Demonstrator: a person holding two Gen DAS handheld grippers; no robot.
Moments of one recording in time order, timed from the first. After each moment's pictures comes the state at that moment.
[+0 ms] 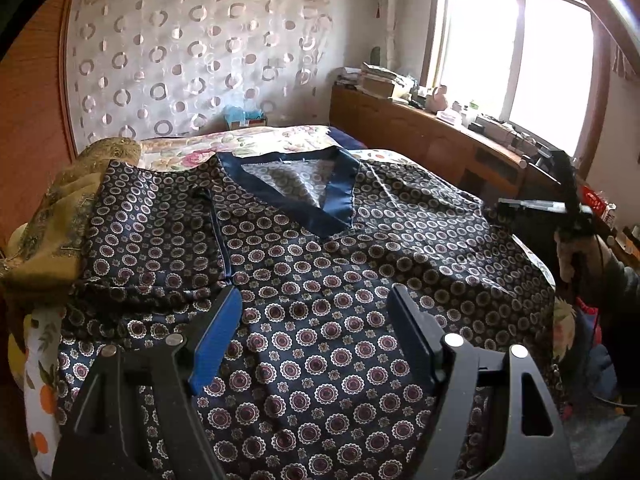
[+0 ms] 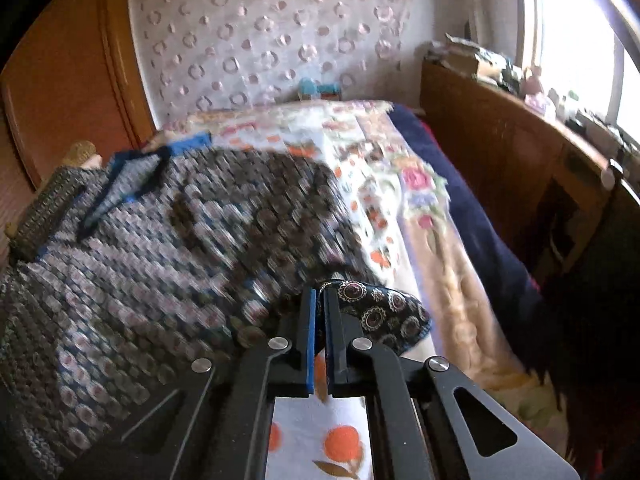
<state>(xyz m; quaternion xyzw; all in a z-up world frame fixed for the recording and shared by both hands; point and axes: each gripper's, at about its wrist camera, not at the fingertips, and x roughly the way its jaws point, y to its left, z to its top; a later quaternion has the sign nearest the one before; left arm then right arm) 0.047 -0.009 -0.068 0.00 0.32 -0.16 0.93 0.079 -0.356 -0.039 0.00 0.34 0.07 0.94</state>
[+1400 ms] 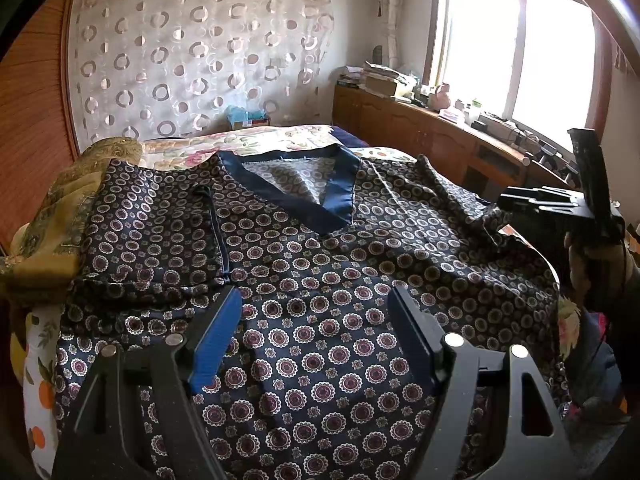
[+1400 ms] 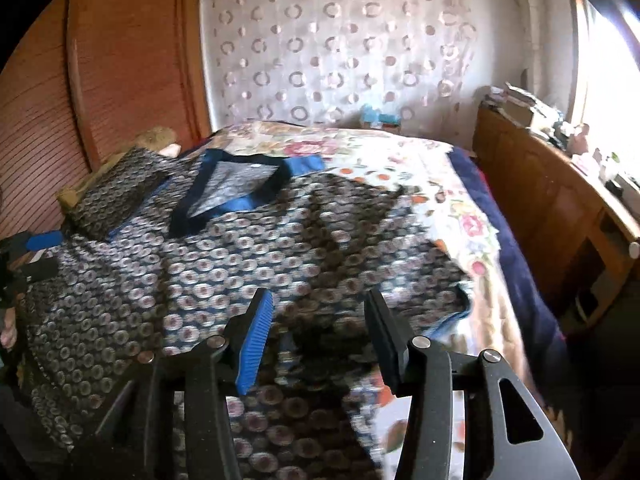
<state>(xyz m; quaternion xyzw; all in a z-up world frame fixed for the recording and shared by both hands) 0.046 -0.015 -0.073 0.00 0.32 -0.15 0.93 0.033 -0.279 -0.025 -0.05 0.31 0.13 0.94</state>
